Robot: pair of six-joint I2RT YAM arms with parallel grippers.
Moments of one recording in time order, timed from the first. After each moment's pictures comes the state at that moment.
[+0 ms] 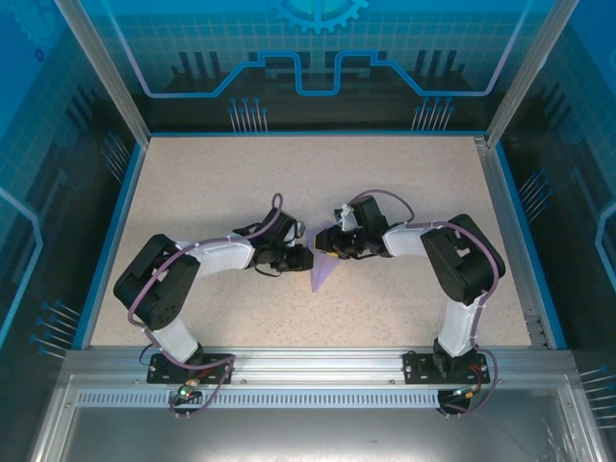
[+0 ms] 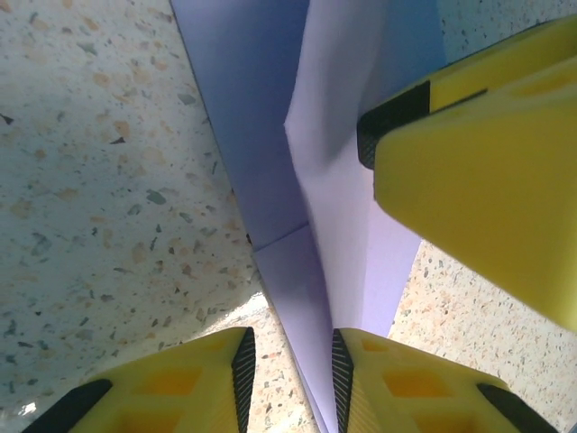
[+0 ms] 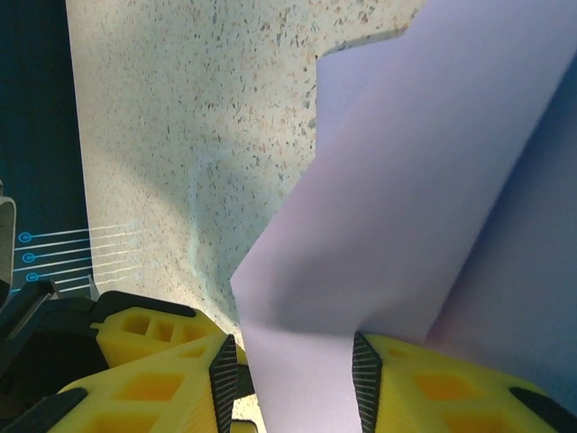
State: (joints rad) left arm -0.57 1.69 0.86 -0.21 0.34 -0.61; right arm 0.49 1.87 0.90 0.11 -0.65 0.76
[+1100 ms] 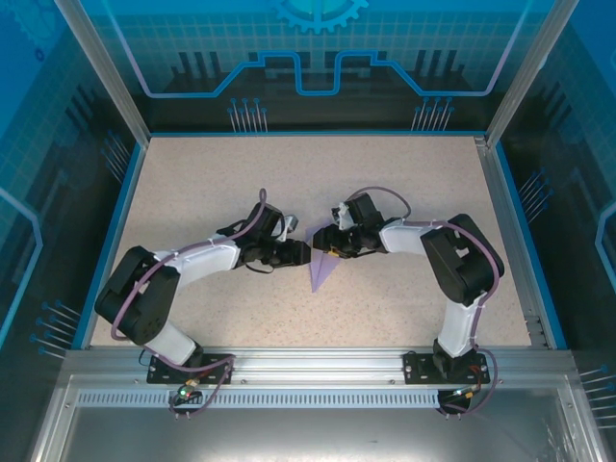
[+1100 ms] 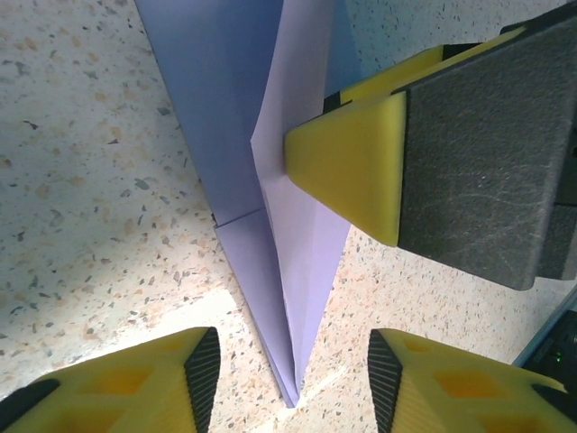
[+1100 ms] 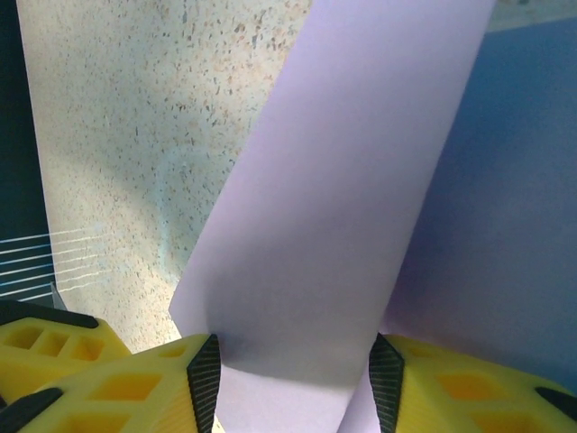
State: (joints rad) left arm -0.51 1.56 0.82 -0.21 0.45 -0.61; right arm 0.51 1.87 0.96 -0.01 -0.58 0.72
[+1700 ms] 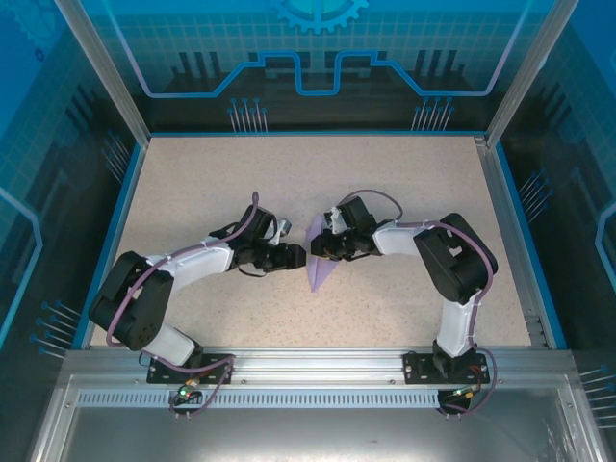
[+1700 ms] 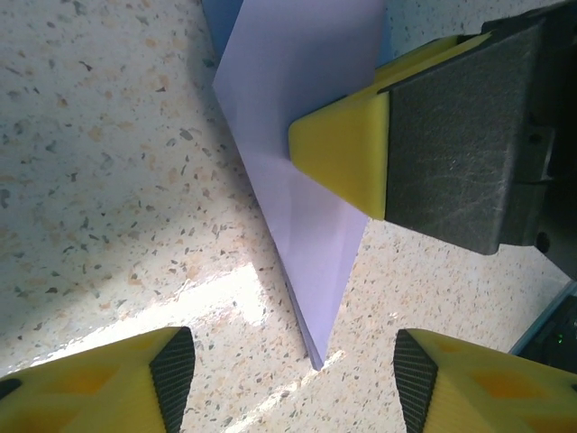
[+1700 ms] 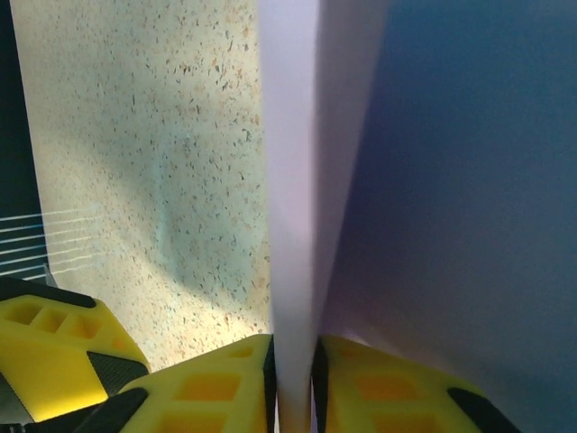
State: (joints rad) left arm -0.47 1.52 0.78 -0.26 0.48 -0.58; right arm 0.56 1.89 0.98 -0.01 -0.58 0.71
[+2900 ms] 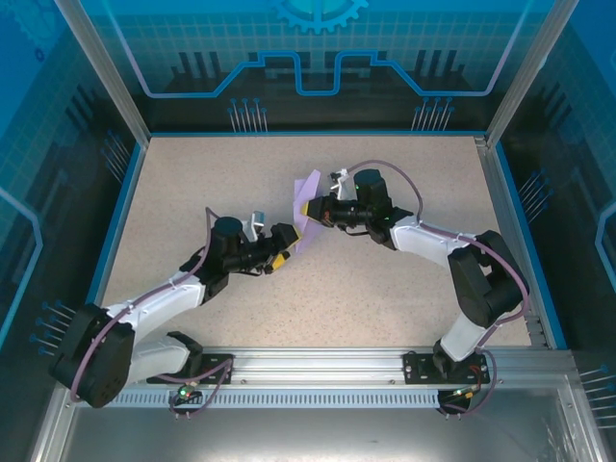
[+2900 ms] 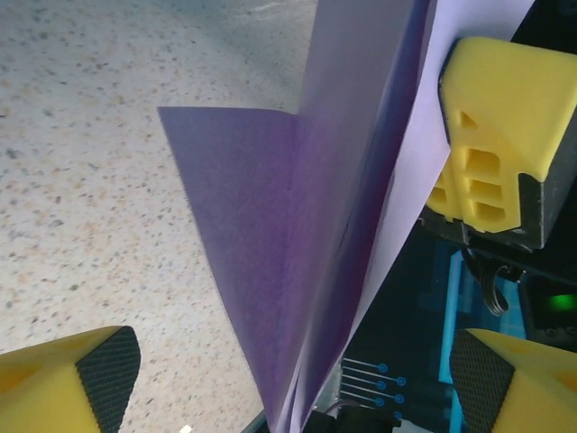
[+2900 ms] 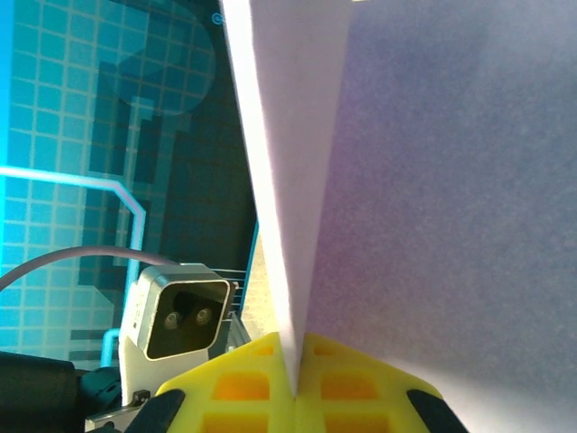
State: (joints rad) left arm -0.45 1.19 0.49 0.27 0.53 -1.24; right arm 0.52 1.68 1.00 0.27 -0.69 0.98
